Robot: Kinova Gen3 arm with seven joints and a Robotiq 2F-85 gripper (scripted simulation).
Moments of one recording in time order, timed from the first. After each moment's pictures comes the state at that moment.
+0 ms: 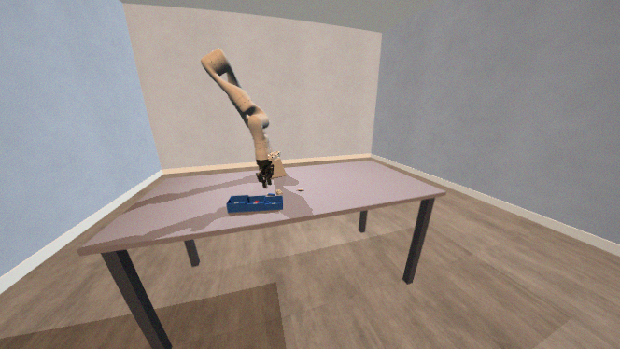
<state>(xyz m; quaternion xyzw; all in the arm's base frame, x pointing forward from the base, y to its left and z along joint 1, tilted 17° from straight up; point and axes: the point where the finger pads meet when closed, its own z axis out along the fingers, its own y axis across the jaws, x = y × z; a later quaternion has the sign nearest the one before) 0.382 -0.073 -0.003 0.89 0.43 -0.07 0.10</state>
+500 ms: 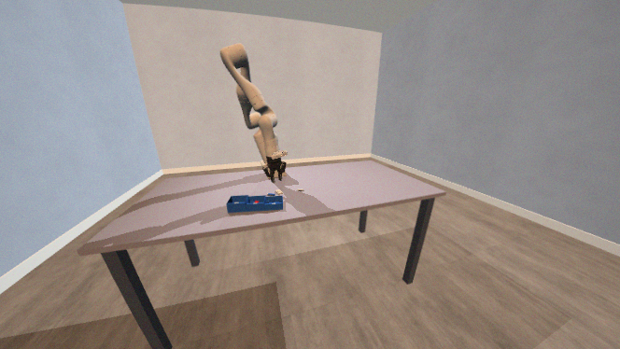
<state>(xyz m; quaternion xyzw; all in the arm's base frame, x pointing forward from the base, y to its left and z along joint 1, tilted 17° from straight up) 0.328 -0.017 -0.021 0.98 0.17 -0.05 0.10</state>
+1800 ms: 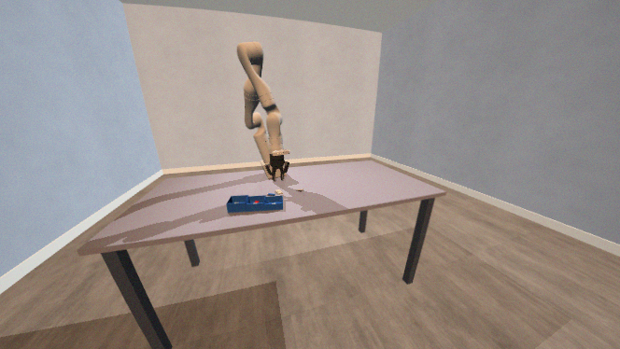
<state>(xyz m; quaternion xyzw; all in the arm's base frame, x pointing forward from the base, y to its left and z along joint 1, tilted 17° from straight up) 0.328 -0.008 -0.019 0.99 0.09 -0.01 0.15</state>
